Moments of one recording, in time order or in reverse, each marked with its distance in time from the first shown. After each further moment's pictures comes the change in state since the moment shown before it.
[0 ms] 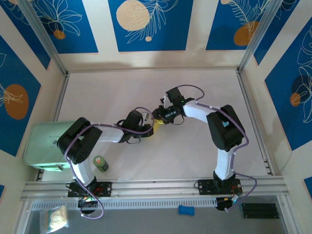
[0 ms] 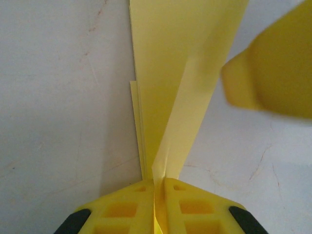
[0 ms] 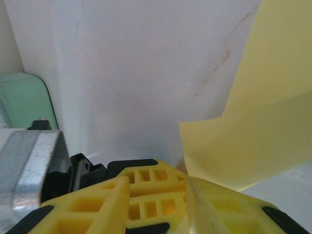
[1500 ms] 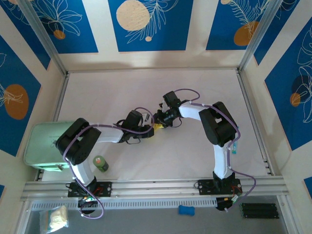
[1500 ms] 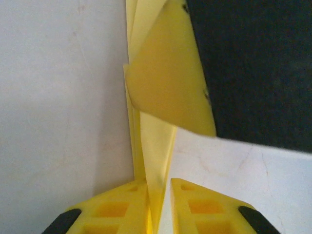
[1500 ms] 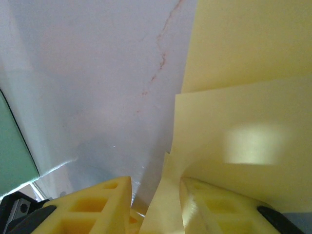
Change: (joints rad) left arm 0.000 -0.029 0.000 -0.048 0.038 -0.026; right arm 0.006 0.108 0.021 -0.007 0.037 -0.013
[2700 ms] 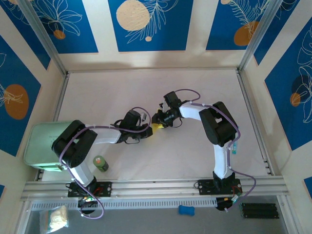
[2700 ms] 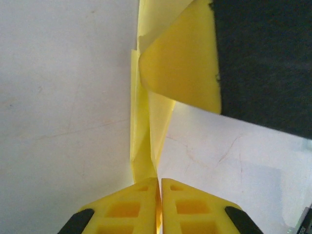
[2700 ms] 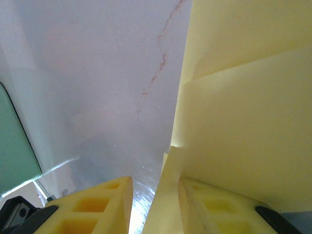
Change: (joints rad) left arm 0.020 -0.039 -0.025 -0.007 0.035 -0.146; right arm -0.004 0.000 -0.011 0.019 -0.015 -0.003
